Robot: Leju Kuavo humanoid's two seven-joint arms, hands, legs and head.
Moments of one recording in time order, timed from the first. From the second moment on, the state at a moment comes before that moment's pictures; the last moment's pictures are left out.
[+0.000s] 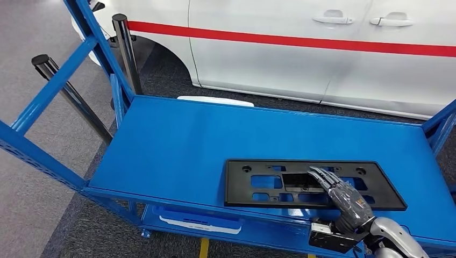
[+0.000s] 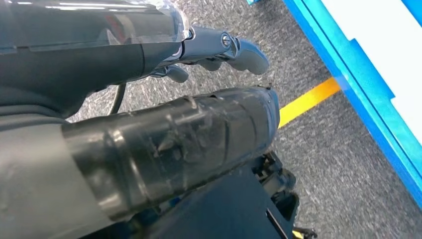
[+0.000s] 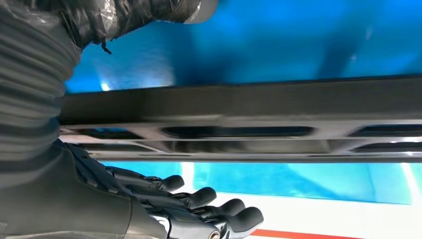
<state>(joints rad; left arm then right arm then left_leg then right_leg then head) -0.10 -0.21 0.90 -0.21 -1.38 0.21 -0.38 -0.02 -0.57 0.26 -1.65 0.56 0.04 -0.35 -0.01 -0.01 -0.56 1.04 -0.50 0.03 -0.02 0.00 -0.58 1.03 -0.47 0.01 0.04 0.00</state>
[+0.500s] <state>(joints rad) -0.10 -0.21 0.90 -0.21 -1.40 0.20 -0.37 -0.06 -0.52 0.27 -1.62 0.57 0.00 -0.39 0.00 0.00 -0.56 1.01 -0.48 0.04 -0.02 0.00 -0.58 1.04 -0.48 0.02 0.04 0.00</state>
